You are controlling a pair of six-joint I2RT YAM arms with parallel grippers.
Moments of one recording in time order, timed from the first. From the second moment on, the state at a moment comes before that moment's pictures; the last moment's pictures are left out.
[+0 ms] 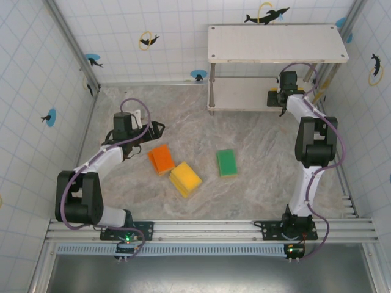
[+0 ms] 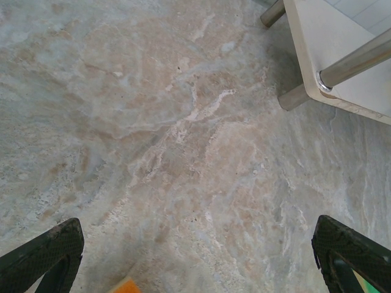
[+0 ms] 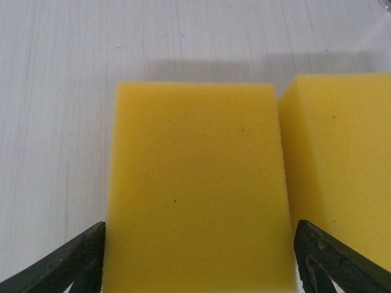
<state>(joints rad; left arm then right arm) -0.11 1.42 0.77 -0.02 0.41 -0.37 0.02 2.10 1.63 -0.38 0.14 0.01</state>
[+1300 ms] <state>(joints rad) -0.11 1.43 0.77 -0.02 0.42 -0.37 0.04 2.10 1.63 -0.35 0.20 -0.02</state>
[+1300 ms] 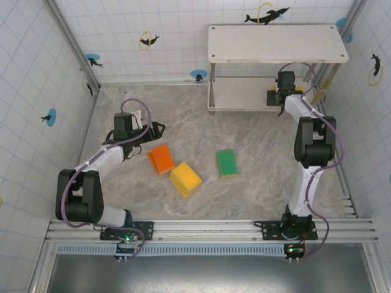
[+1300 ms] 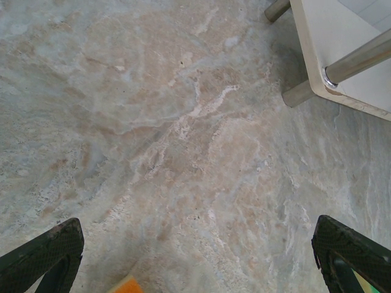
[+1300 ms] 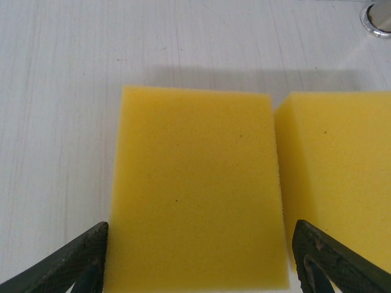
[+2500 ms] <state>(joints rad) -0.11 1.43 0.77 -0.02 0.44 -0.37 0.09 1.85 1.45 -0.37 0.08 -0.05</state>
